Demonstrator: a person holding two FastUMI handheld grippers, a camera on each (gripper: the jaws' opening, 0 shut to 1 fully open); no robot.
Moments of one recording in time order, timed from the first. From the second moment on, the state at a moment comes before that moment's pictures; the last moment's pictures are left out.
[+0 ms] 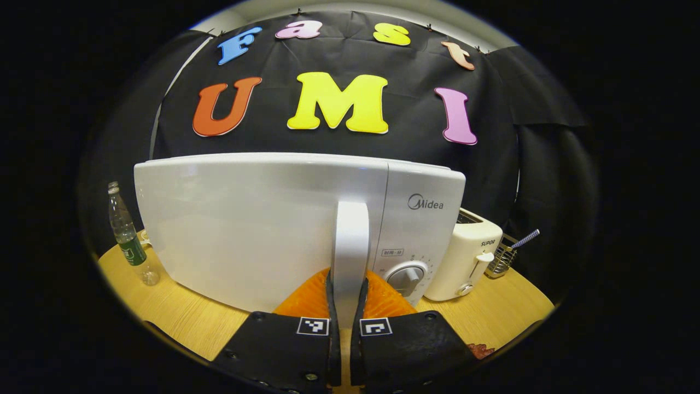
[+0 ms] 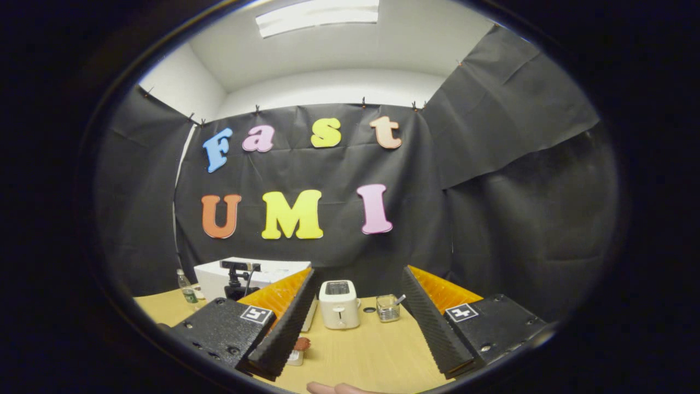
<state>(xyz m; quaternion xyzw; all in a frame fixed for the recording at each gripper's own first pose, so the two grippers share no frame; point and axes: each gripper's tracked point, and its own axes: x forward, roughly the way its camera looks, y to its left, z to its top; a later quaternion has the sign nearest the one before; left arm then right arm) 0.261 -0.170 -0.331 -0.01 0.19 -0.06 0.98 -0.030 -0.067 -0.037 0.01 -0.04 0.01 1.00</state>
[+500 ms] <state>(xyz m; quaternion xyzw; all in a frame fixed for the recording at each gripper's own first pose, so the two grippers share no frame) 0.180 -0.140 -0.318 0.01 0.17 -0.11 0.98 -0.035 -0.054 -0.051 0.02 -0.02 0.02 1.00</state>
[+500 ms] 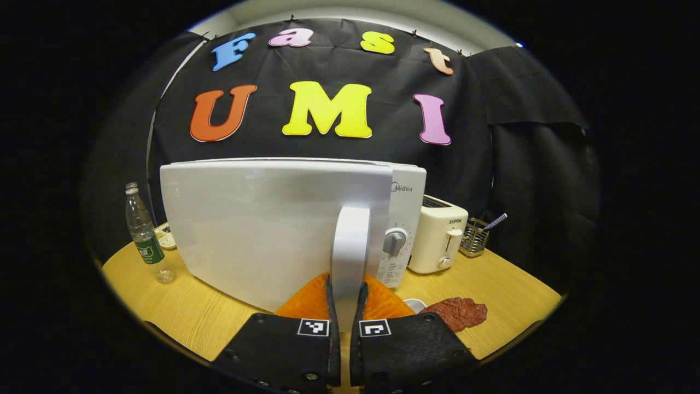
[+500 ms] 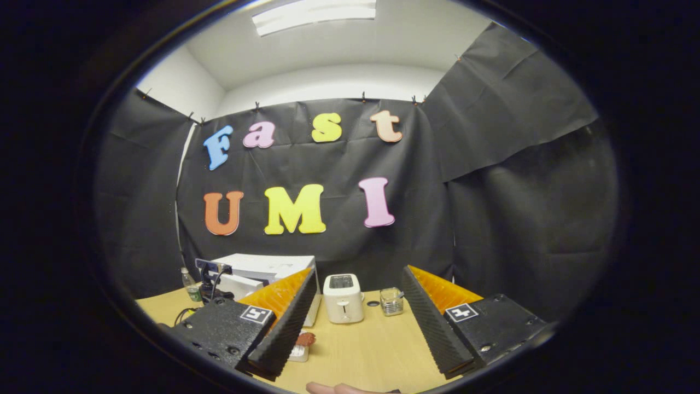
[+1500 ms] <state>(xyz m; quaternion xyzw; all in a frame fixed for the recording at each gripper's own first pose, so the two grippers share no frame) 0.010 0.062 -0.296 -0.01 0.20 -0.03 0.98 -0.026 0.003 -0.102 0.01 0.03 0.05 1.00</state>
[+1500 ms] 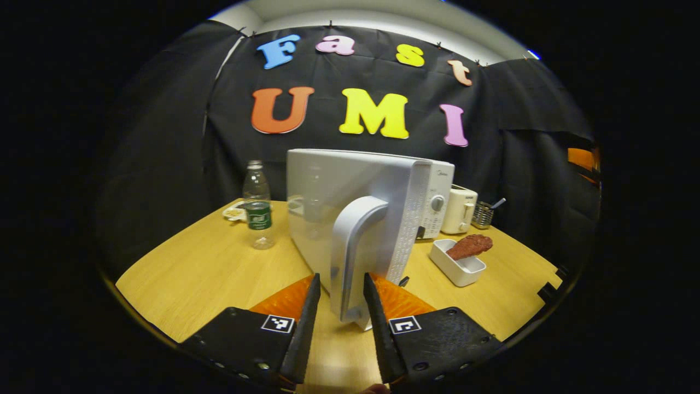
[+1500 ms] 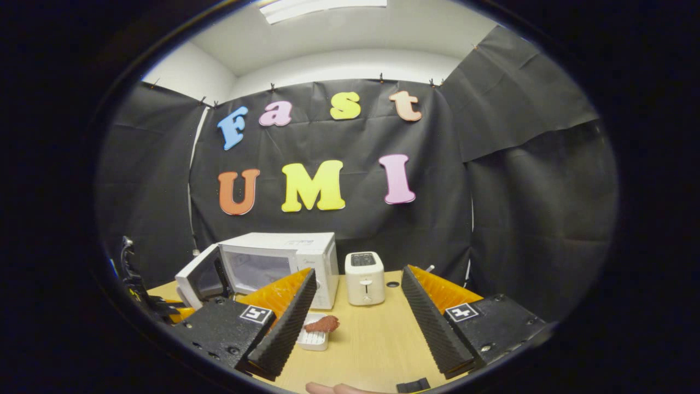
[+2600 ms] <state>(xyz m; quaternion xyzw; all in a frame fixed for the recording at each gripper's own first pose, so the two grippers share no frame) -0.012 0.067 -0.105 0.02 0.08 0.01 1.00 0.059 0.024 -0.161 -0.04 0.15 0.09 0.98</state>
